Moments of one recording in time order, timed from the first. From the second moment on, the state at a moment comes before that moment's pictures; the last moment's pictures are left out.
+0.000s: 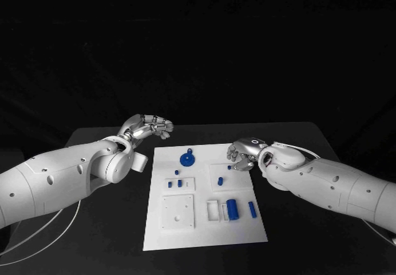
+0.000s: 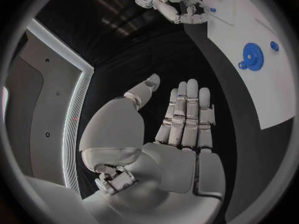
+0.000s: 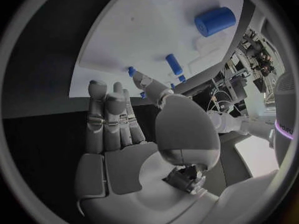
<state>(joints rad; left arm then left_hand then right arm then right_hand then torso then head) 1.23 -0.77 -0.09 1.29 -0.24 -0.30 0.35 1.08 -0.10 0.53 -0.24 0.05 0.86 0.17 0.33 0.49 1.19 0.13 0.08 0.14 0.92 0.09 0.66 0.38 0.05 0.58 -0.02 0.94 0.85 1.10 -0.60 -0.01 1.12 -1.67 -0.24 -0.01 1.15 -0.16 0.60 -0.29 0.16 0.90 0.16 0.34 0.40 1.17 0.10 0.11 0.11 1.35 -0.02 1.05 0.87 0.23 1.32 0.00 0.65 1.31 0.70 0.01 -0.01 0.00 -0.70</state>
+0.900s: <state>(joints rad) 1.23 -0.77 -0.09 1.30 -0.20 -0.28 0.37 1.07 -0.09 0.53 -0.25 0.05 0.85 0.16 0.34 0.48 1.19 0.13 0.08 0.14 0.93 0.09 0.63 0.38 0.05 0.58 -0.01 0.94 0.85 1.07 -0.56 -0.03 1.10 -1.75 -0.28 -0.06 1.15 -0.16 0.74 -0.29 0.08 0.98 0.13 0.36 0.43 1.24 0.07 0.13 0.17 1.34 -0.04 1.11 0.81 0.22 1.33 -0.02 0.72 1.31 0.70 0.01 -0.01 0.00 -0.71</state>
